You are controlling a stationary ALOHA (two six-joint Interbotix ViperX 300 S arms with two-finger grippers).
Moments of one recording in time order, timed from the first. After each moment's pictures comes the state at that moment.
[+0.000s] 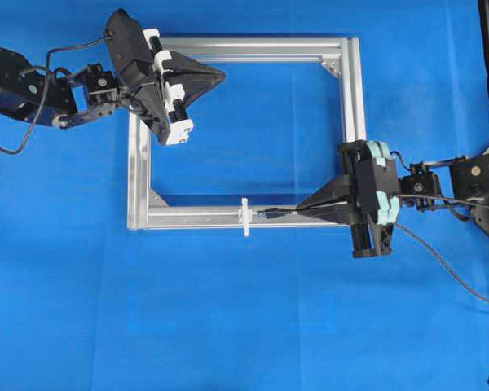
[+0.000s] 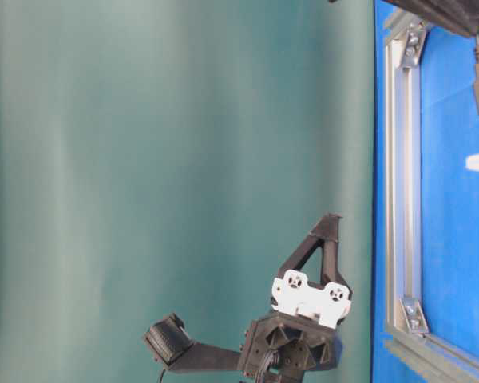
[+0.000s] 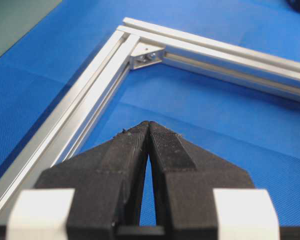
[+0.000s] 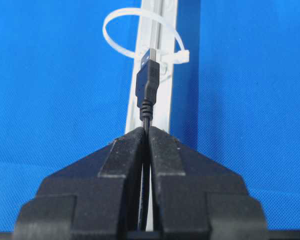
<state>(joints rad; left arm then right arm) 0.28 0.14 0.83 -0.09 -0.76 -0.01 0.09 -0.11 1.09 0.00 -0.49 0.13</state>
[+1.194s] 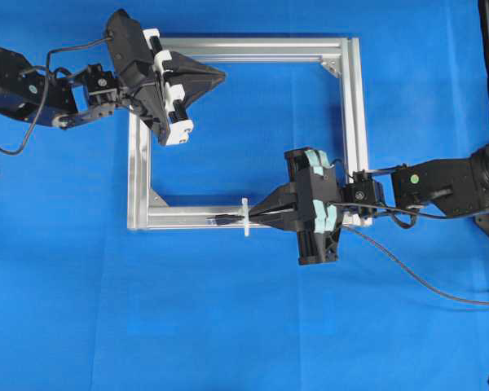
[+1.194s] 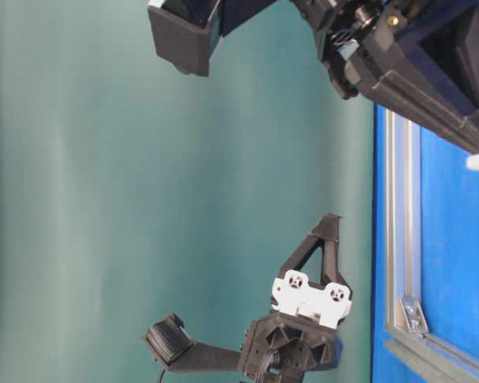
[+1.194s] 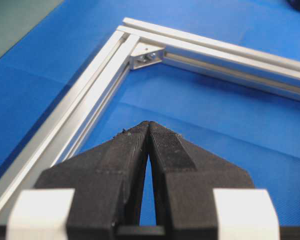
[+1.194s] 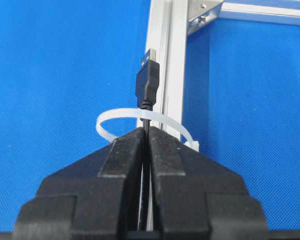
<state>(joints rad) 0.27 0.14 0.83 -0.09 -0.76 -0.01 0.10 0.09 0.86 0.00 -0.49 0.13</state>
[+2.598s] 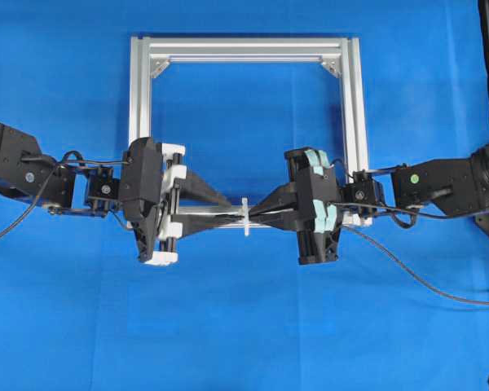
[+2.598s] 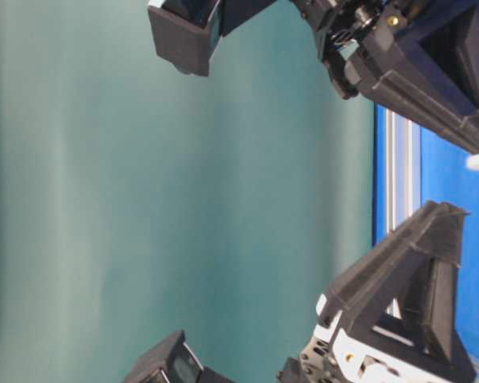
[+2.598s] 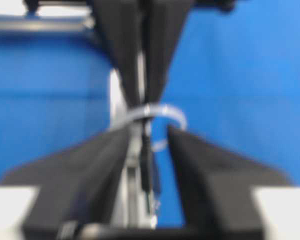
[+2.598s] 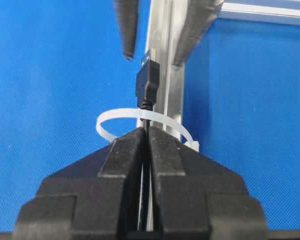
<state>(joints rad) -0.12 0.14 0.83 -0.09 -0.68 -0.02 0.10 0.09 0.86 0.00 -0.49 0.13</state>
